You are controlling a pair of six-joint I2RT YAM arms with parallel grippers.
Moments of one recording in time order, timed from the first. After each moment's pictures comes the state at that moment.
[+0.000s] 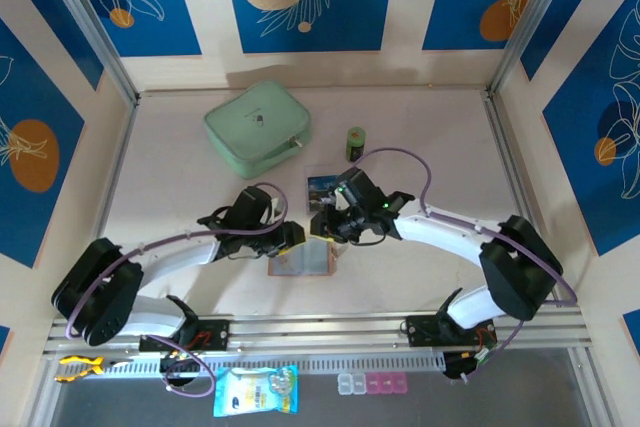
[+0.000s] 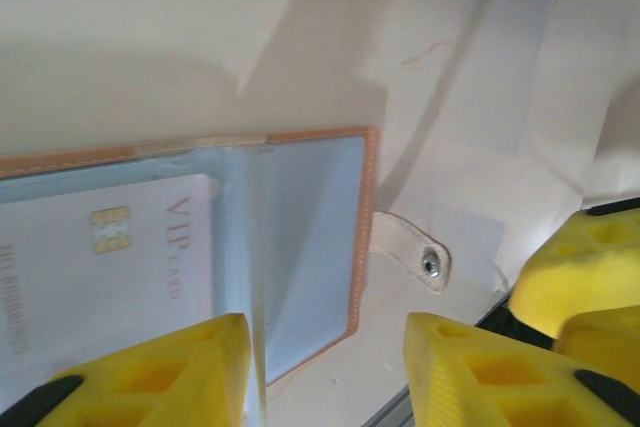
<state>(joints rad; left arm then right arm) -0.69 1.34 0.59 -0.13 0.46 -0.98 0.77 1.43 0.85 -0.33 -0.43 0.95</state>
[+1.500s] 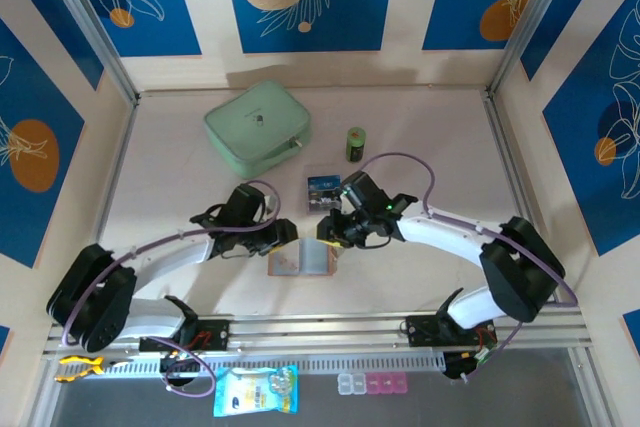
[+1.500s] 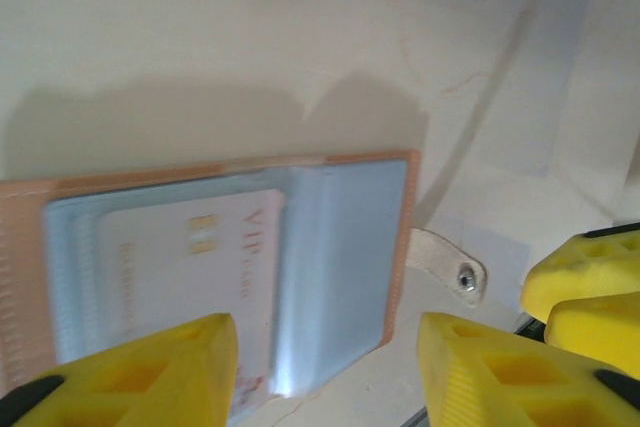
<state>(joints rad) -0.62 1.28 0.59 -0.24 0.42 -0.92 0.76 1.45 0.82 -0.34 -0.46 0.94</state>
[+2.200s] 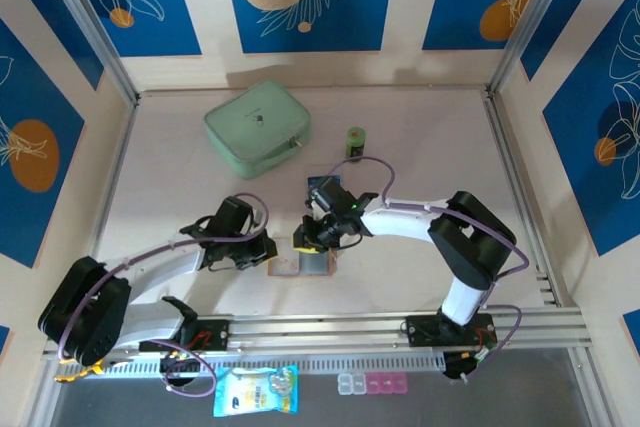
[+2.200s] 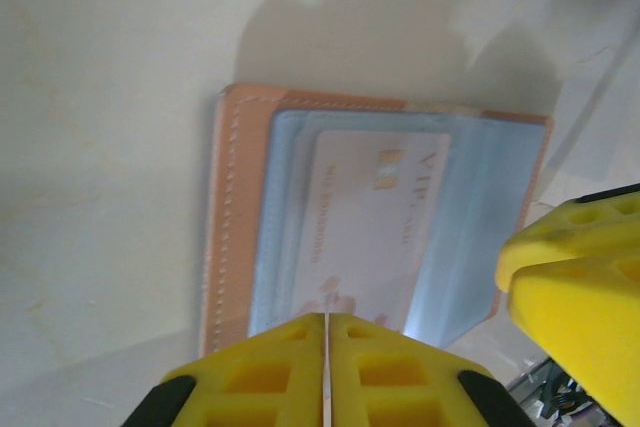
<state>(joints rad) -0.56 1.22 0.47 -0.28 0.42 -0.88 0.86 1.72 0.95 -0.26 -0.50 0.95</state>
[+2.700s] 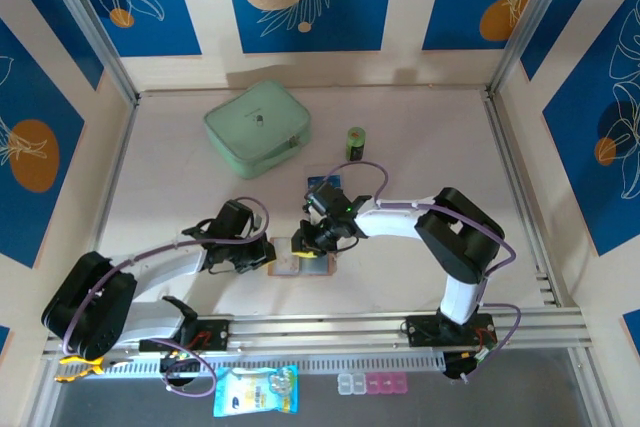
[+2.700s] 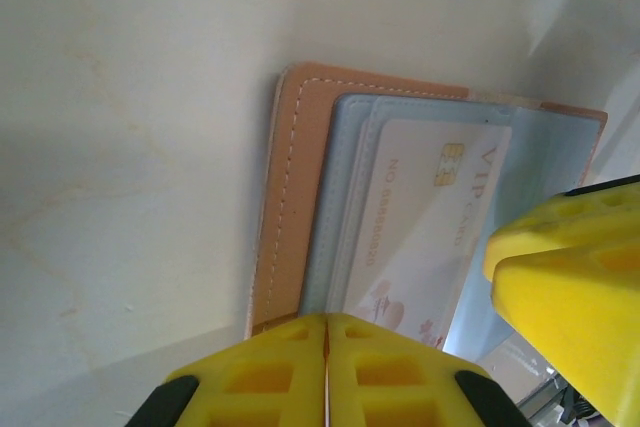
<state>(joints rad) -0.56 1.25 0.44 -0.25 0.42 -0.88 0.87 1.79 0.95 -0.23 -0.51 0.95</state>
